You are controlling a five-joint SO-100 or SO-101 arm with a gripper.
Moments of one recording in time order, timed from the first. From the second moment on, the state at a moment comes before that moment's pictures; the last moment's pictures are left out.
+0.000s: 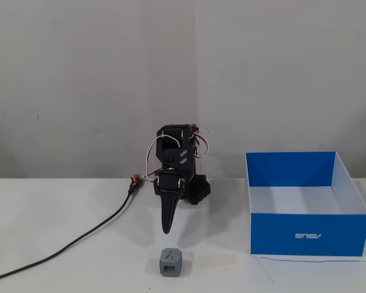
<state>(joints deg) -3.3 189.7 173.0 68.4 9.5</state>
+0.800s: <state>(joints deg) -3.2 189.7 173.0 68.3 9.9</state>
